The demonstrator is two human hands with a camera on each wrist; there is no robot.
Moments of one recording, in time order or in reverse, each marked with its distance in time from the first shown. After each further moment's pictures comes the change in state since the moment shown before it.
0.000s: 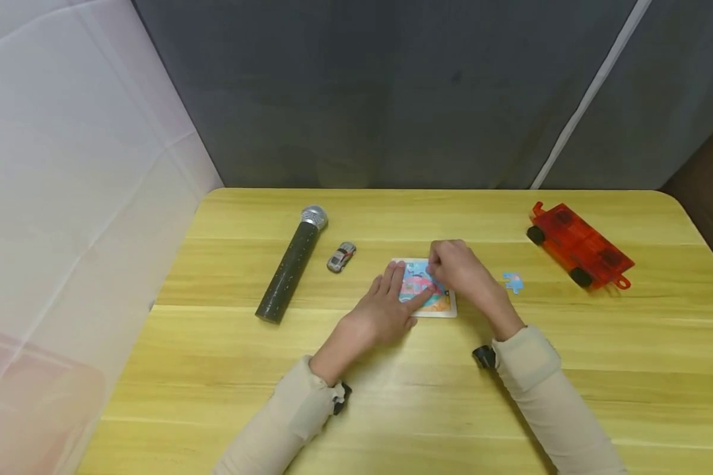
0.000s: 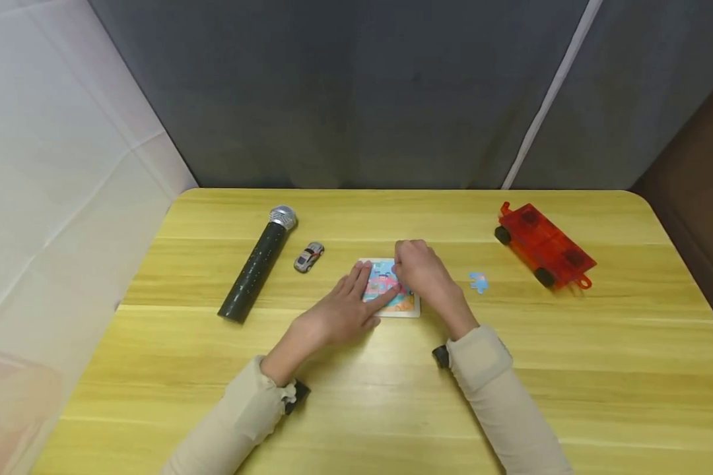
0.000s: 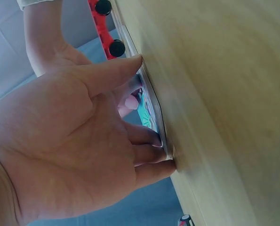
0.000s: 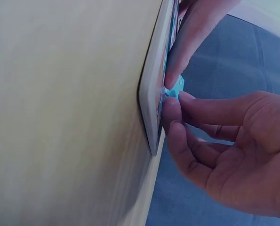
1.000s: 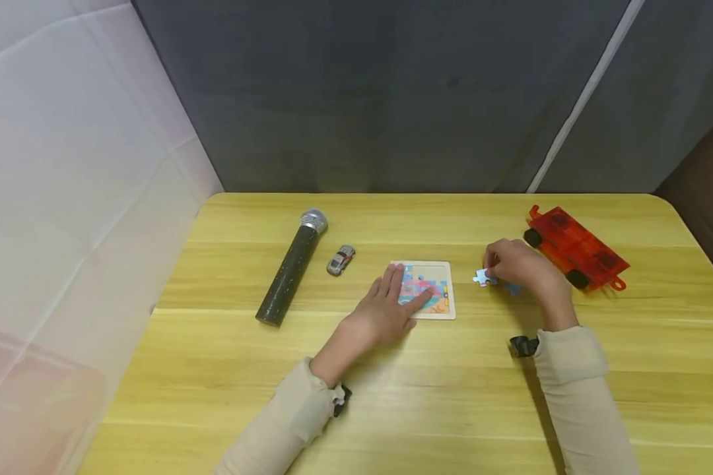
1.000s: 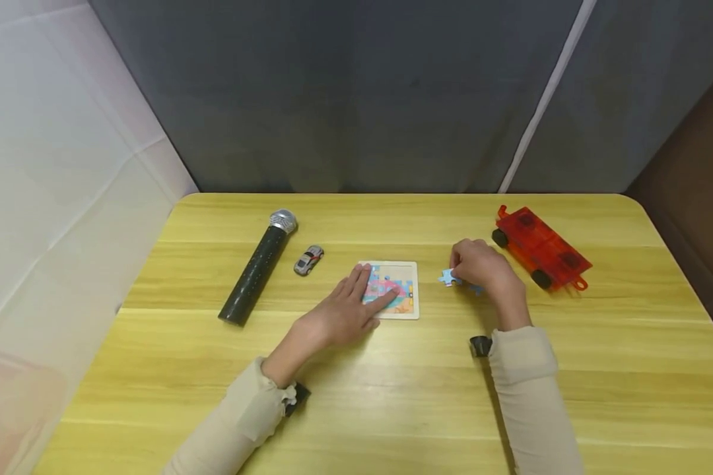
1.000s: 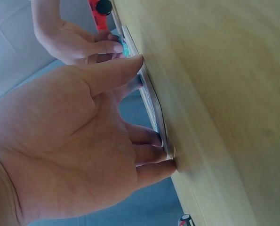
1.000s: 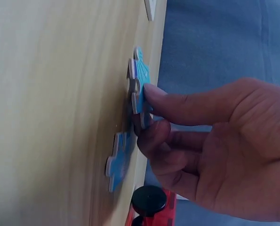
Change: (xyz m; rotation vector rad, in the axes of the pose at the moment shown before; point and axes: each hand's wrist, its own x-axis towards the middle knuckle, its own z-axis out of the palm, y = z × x) left_hand 0.000 0.002 0.002 0.042 0.023 -0.008; right_hand -0.030 0.067 -0.064 -0.071 -0.158 0.107
